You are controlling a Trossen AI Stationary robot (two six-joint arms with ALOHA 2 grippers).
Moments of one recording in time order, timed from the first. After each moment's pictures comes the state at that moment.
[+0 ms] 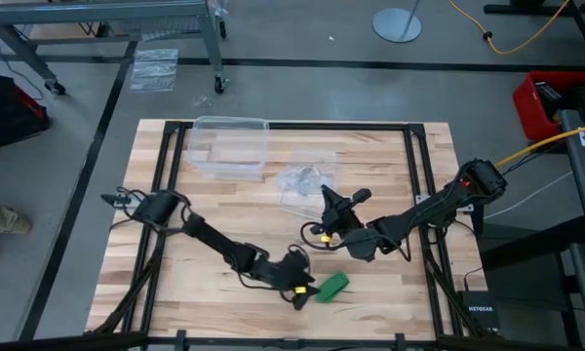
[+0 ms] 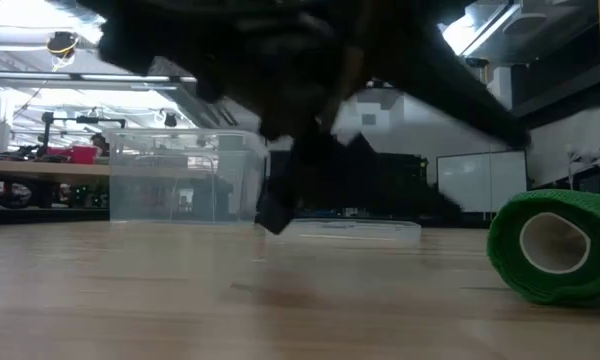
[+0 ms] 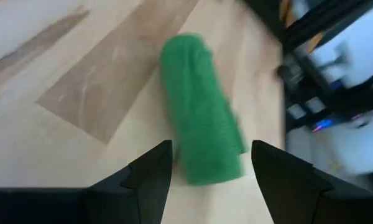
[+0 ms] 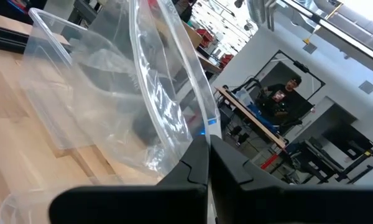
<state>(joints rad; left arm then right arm) -0.45 2.13 1.23 0.40 -0.25 -0.96 0.45 1.60 0.91 0.47 1.47 -0.43</state>
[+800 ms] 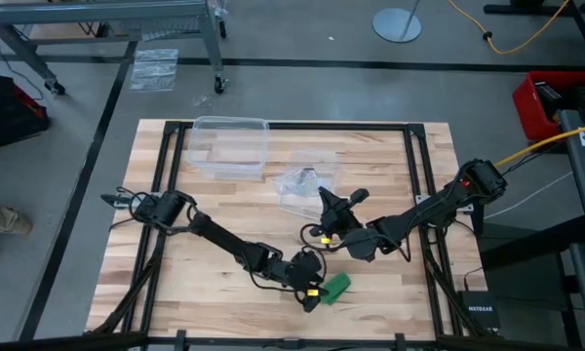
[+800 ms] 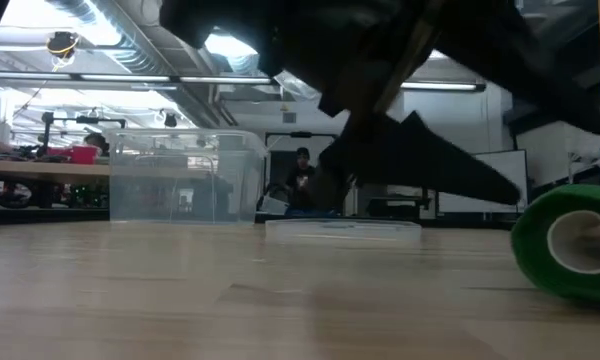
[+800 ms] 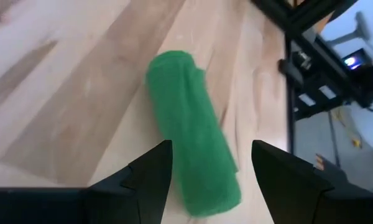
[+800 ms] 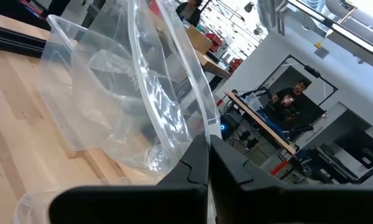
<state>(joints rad) -0.42 2.19 1.43 0.19 -0.19 -0.86 0.45 1.60 0.91 0.47 1.42 -0.43</state>
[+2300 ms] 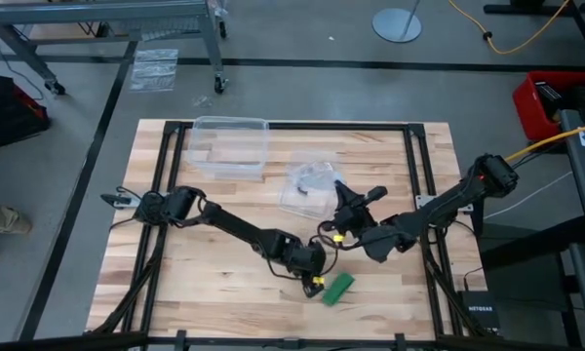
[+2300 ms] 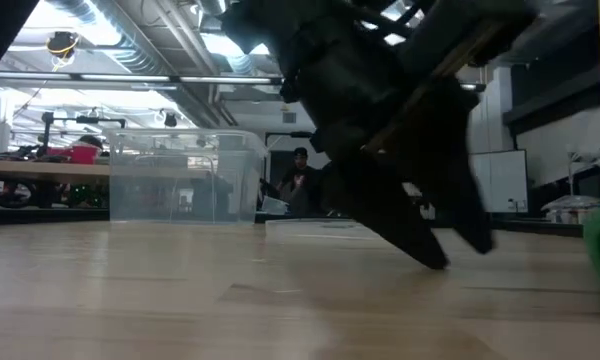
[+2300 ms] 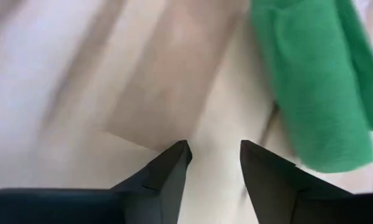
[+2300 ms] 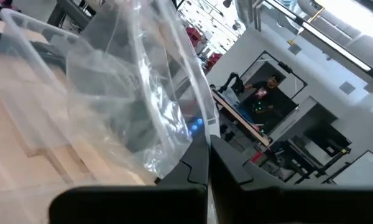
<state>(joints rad) -0.29 2.26 1.64 -0.34 -0.01 -0.80 0.51 1.48 0.91 0.43 1.57 -0.53</state>
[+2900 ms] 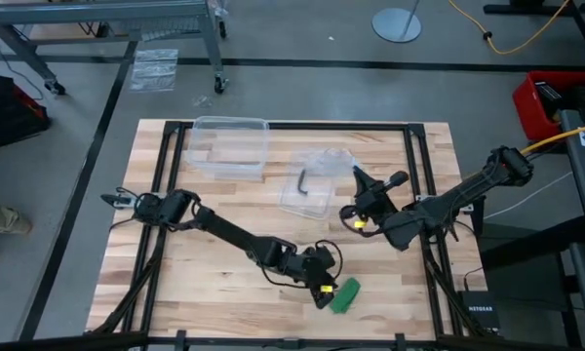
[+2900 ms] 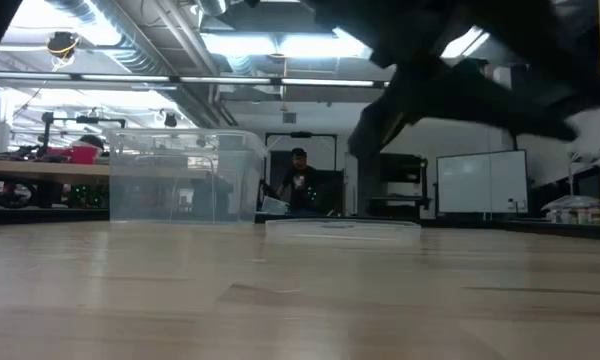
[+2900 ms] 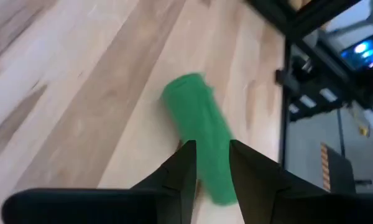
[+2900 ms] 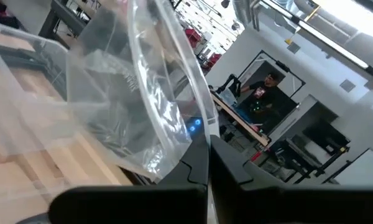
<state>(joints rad) -0.37 2.22 1.67 -0.07 -0.11 -0.83 0.51 1.26 0.91 0.19 1.57 -0.48</state>
